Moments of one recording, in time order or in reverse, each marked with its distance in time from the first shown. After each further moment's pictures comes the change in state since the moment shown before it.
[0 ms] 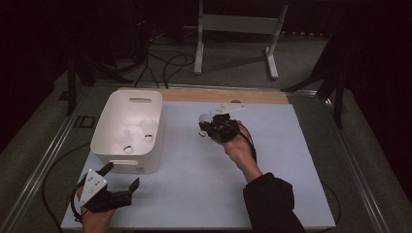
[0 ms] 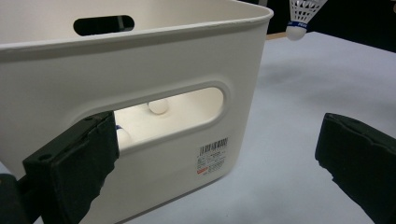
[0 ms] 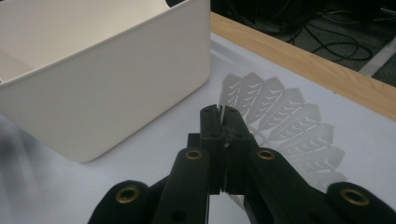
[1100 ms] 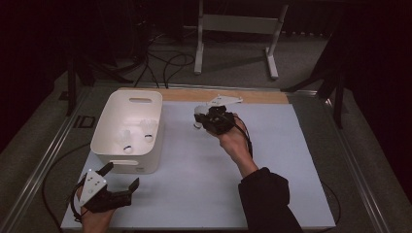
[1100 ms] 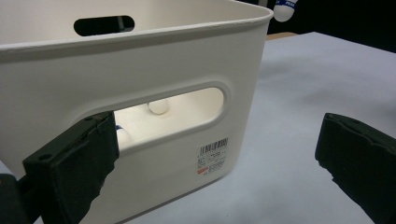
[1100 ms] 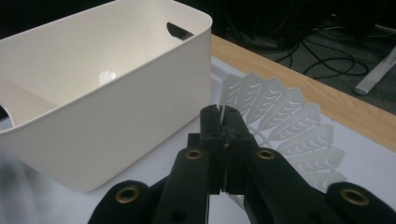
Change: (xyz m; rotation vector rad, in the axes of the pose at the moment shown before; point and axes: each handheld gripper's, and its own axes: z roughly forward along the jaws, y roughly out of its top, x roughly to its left) left arm 0.000 0.000 0.000 -0.001 0.000 0.000; right arm 0.003 0.024 0.004 -0.047 -0.002 0.000
